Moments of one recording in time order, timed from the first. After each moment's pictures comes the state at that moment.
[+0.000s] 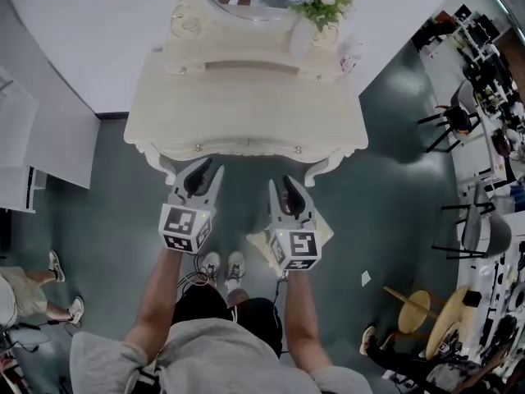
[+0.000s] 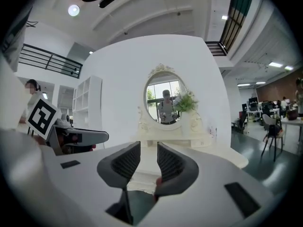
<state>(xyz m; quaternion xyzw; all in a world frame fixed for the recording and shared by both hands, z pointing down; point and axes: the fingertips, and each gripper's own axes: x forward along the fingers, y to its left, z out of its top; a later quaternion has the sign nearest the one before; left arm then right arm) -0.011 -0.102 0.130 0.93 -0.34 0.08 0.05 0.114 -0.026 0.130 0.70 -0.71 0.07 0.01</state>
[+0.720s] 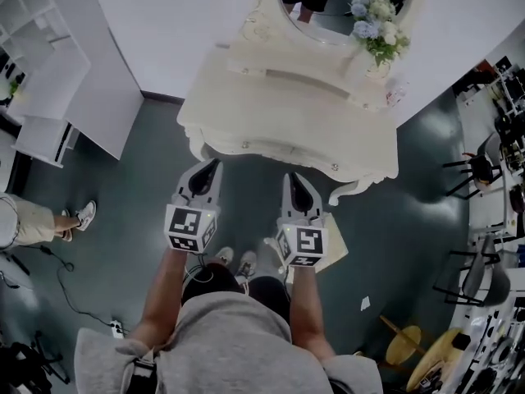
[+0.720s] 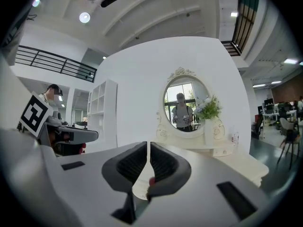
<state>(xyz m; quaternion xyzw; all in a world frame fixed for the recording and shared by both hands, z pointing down) -0.145 -0.086 0.077 0.88 -0.46 0.07 0.03 0.015 -0.047 0.078 0.64 -0.77 0.04 0.01</state>
